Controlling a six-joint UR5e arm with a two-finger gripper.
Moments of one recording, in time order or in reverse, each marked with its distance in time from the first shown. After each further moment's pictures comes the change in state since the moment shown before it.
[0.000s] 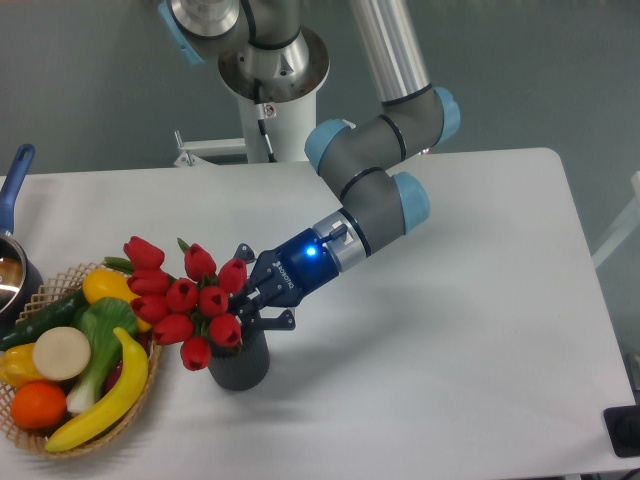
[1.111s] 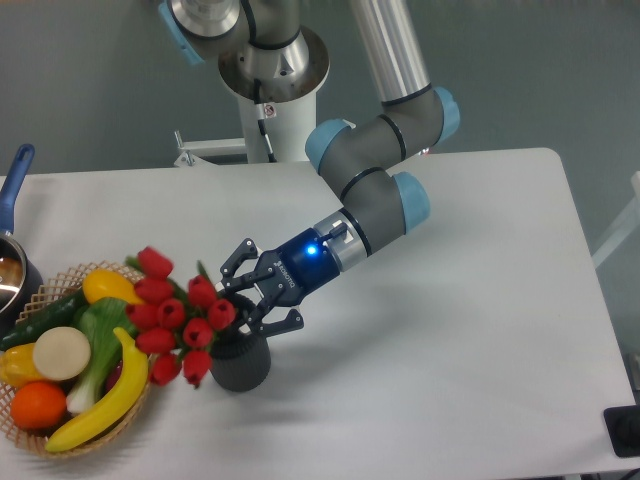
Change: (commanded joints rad) arm 0.020 0.003 -0.008 0.000 -0.002 0.046
